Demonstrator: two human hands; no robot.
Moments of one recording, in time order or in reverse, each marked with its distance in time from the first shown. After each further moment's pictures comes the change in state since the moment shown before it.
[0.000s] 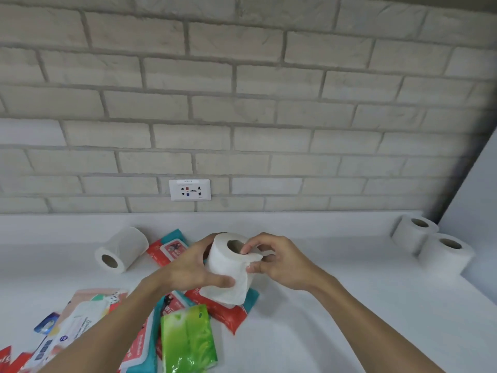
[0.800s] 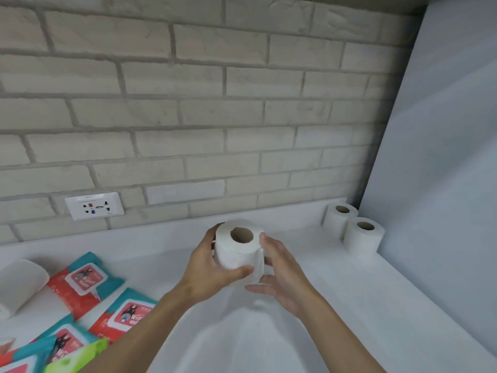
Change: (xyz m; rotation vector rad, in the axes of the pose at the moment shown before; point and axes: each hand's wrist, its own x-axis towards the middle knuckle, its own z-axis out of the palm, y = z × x) left_hand 0.090 0.094 0.168 -0.139 0.241 0.164; right_hand -0.098 0.050 -0.111 0.766 0.436 0.425
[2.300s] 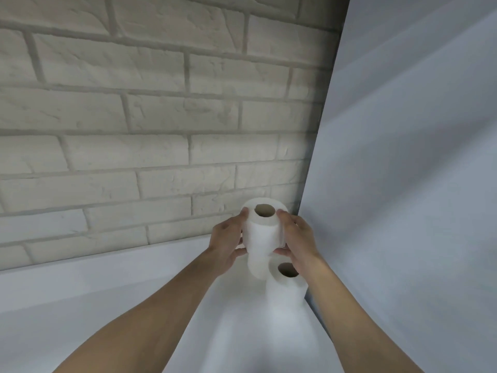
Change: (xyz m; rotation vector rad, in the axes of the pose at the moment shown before) left_hand 0.246 0.052 0.299 -0.685 -0.045 -0.556; right_hand 0.166 -0.144 -0.298 -0.155 0.508 -0.145
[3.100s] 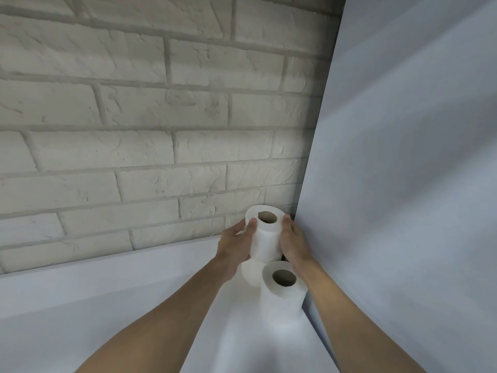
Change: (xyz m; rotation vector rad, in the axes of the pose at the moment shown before) left_hand 0.034 -0.027 0.028 0.234 0.036 0.078; right_hand 0.057 0.029 -0.007 -0.252 -0.040 -0.131
